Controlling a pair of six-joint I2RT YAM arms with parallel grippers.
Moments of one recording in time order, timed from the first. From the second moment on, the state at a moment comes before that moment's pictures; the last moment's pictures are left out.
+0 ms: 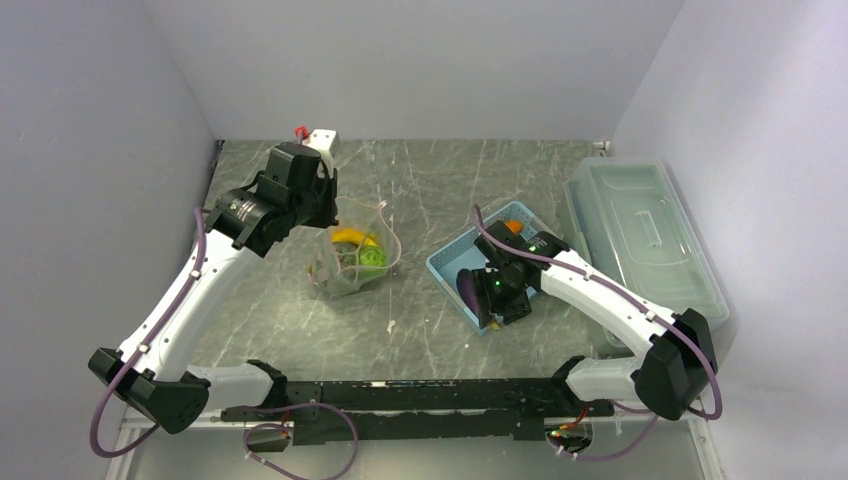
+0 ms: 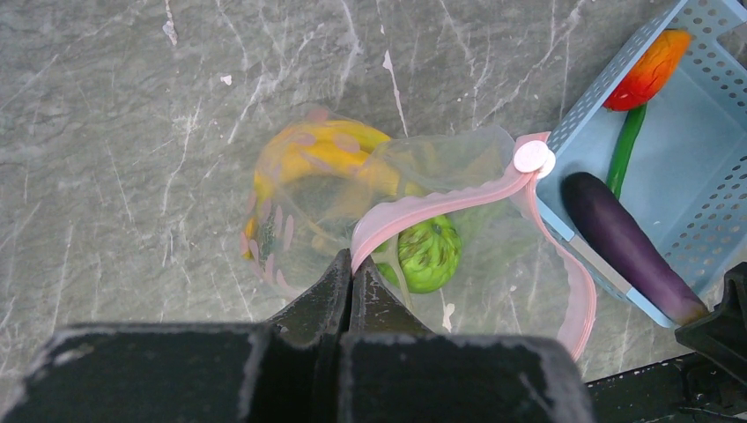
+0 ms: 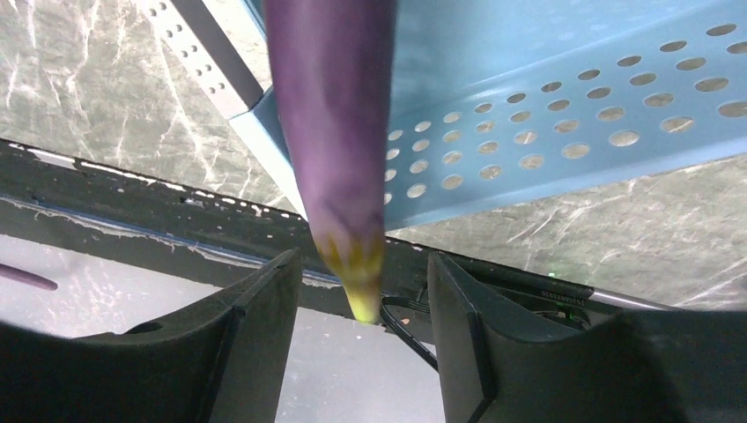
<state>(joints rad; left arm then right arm) -0.52 1.24 1.49 -0.92 -0.16 -0.28 0.68 1.27 0.99 -1.09 -0.08 0.51</state>
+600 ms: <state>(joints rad) -0.51 1.24 1.49 -0.92 -0.15 -0.28 0.69 1.09 1.03 -1.05 0.11 0.62</state>
